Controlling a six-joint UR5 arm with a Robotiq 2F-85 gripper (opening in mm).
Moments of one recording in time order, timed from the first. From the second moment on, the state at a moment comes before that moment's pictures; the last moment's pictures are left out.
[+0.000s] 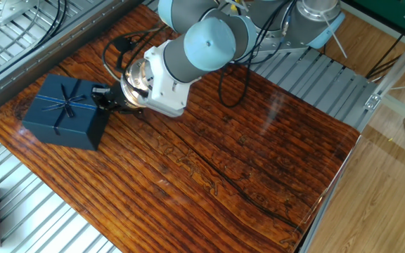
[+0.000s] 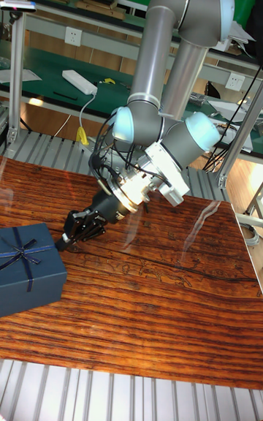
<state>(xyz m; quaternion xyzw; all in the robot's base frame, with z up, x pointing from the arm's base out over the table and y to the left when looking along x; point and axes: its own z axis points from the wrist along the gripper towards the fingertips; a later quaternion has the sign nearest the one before) 0.581 -0.118 0.081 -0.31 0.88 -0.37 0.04</state>
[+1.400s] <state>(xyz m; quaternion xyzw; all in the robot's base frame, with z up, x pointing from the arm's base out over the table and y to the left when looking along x) 0.560 -0.030 0.061 -0.27 0.95 -0.18 0.02</state>
